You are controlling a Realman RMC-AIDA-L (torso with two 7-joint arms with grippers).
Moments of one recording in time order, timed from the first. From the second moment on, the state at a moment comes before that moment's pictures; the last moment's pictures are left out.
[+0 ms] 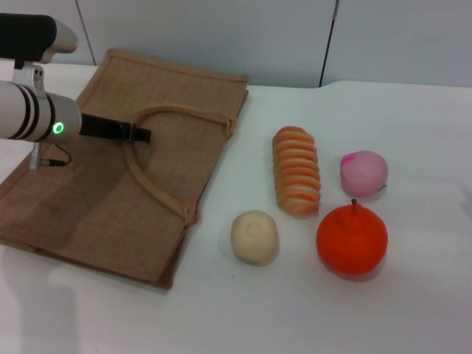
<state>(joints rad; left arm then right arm) -0.82 -1.99 0.74 0.50 -0.64 -0.82 0.91 0.50 2.04 0.65 0.00 -2.18 -1.58 0.27</state>
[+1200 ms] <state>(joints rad) -0.81 -1.99 0.74 0.50 -0.65 -0.82 0.91 0.50 2.04 0.65 0.00 -2.18 -1.58 0.27</state>
